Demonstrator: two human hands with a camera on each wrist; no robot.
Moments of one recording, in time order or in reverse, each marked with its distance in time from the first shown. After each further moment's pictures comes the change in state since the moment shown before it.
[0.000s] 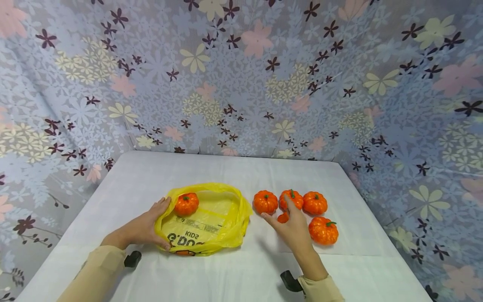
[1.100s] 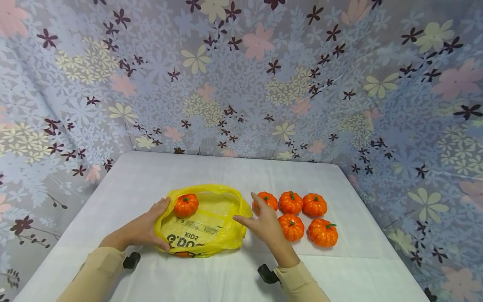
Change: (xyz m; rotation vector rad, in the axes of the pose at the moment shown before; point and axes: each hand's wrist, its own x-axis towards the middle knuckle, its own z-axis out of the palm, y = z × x) left_hand 0.001 -0.002 0.002 -0.004 0.006 0.005; right_hand 0.014 -0.038 0.053 0.066 -0.177 -0.058
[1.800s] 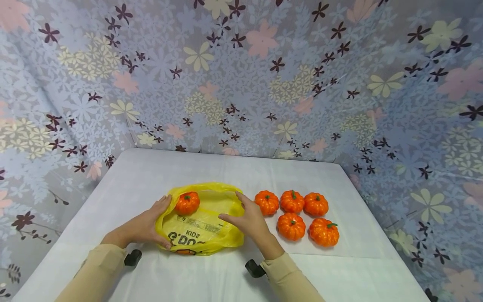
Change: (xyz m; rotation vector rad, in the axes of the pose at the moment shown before) left_hand -0.002 0.002 0.000 0.012 0.008 0.029; right_hand 0.015 -0.016 0.035 -0.001 -0.082 -0.032
